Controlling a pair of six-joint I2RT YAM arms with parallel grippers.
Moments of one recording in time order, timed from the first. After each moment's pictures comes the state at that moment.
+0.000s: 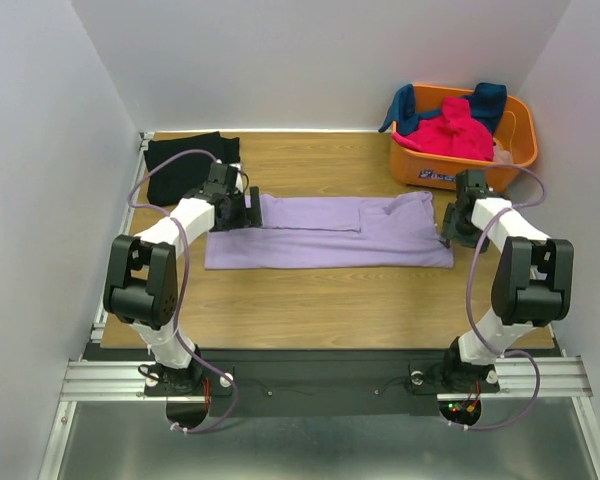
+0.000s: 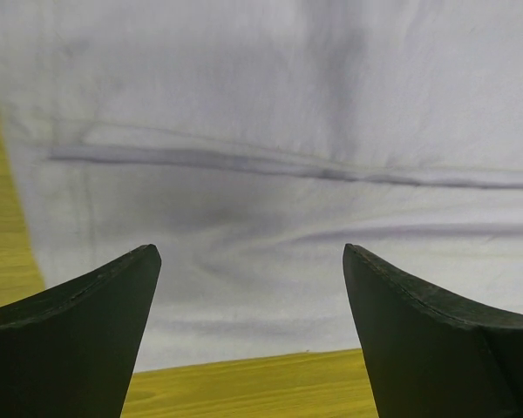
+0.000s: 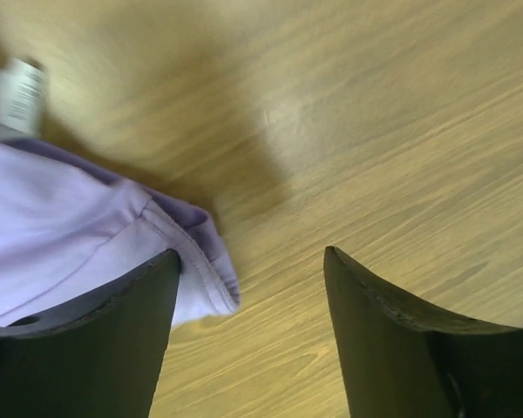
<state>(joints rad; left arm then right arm) -0.26 1.69 1.12 -0.41 0.01 -0.30 -0.09 1.66 1.09 -0.68 0.35 0.25</state>
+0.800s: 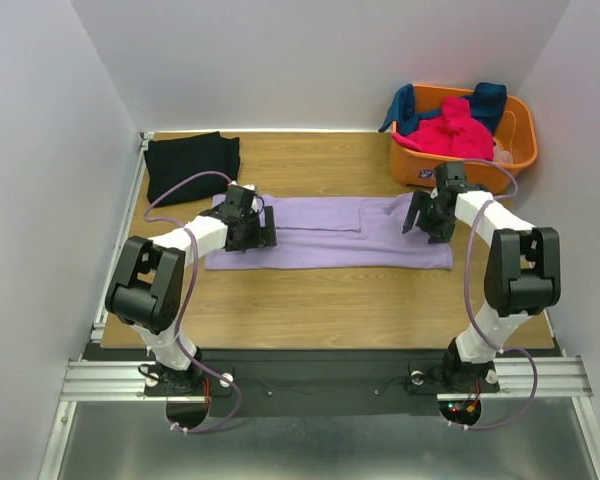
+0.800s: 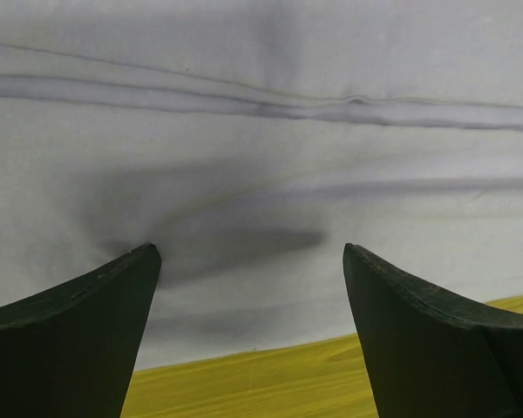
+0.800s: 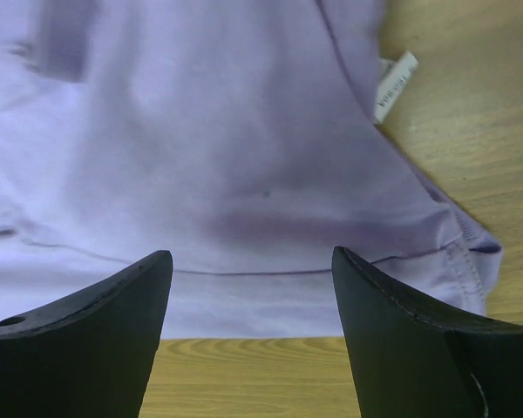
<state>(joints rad) -0.36 1.67 0.96 -0.28 0.03 -0.41 0.02 1.70 1.19 -0.61 -0.06 0.39</state>
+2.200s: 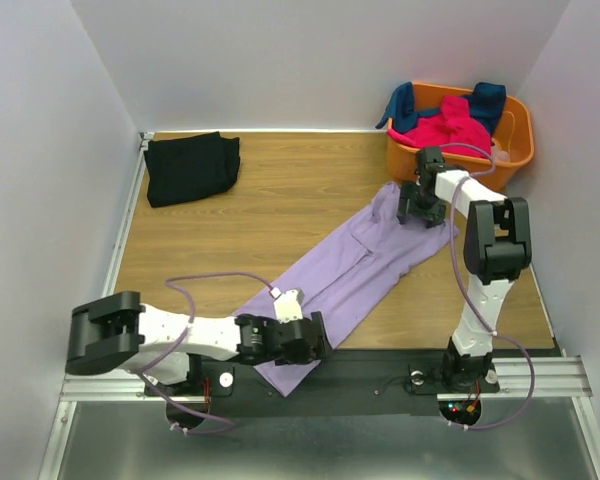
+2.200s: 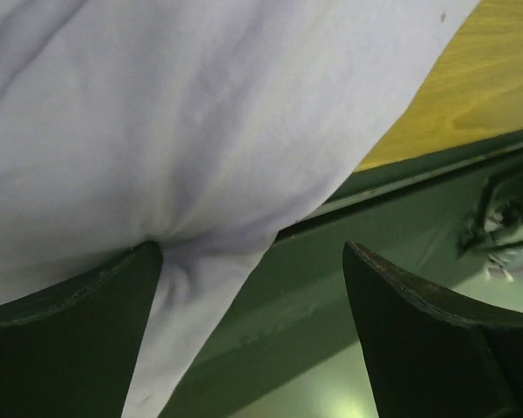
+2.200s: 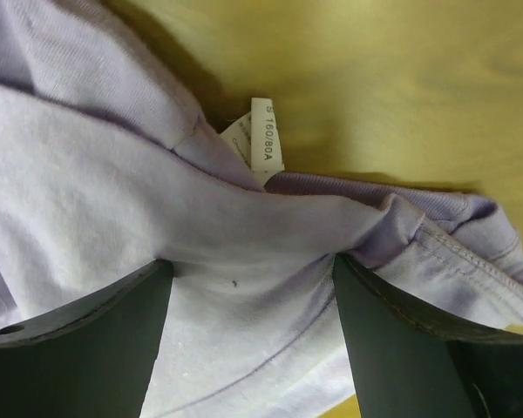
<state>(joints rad) -1.39 1.22 0.47 -0.19 -0.22 -1.43 0.07 2.01 1.45 -0.65 0.06 0.28</state>
